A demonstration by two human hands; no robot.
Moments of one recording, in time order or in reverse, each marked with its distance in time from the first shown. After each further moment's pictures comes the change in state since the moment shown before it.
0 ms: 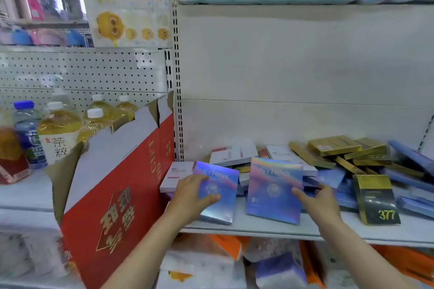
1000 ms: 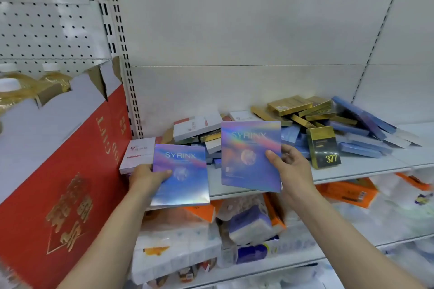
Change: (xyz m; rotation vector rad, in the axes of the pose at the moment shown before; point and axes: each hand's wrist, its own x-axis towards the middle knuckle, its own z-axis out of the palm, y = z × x) left_hand 0.019 -0.045 0.019 -0.407 0.054 -0.496; right_hand -0.078 -0.031 -0.007 0.497 0.045 0.037
